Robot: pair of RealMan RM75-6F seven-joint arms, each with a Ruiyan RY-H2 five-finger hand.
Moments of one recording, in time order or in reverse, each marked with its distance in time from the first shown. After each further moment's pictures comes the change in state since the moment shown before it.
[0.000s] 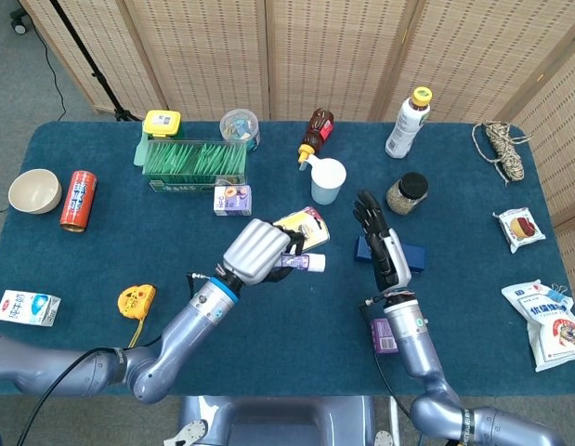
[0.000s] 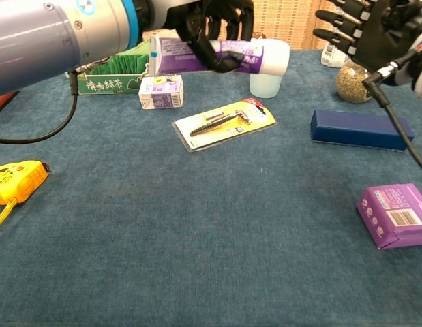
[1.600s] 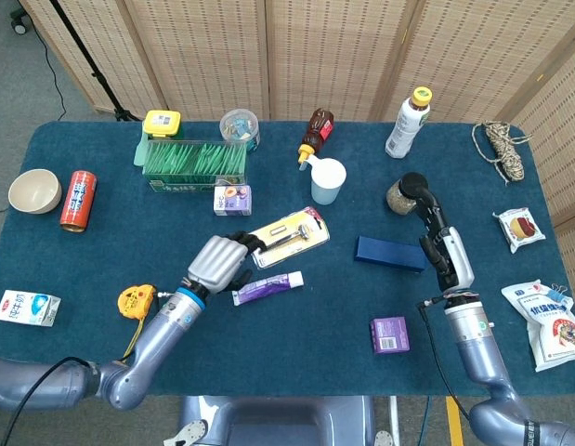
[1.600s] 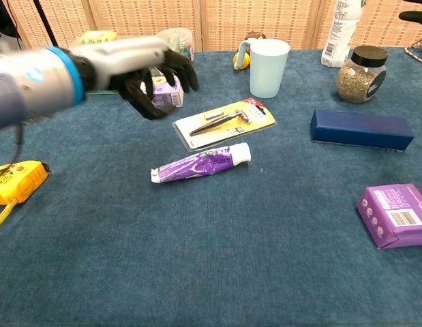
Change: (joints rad) left arm 0.144 0.053 0.097 0.000 -0.041 -0.017 -0.057; right arm -0.083 0.281 -0.055 -0.034 -0.034 0.011 0.014
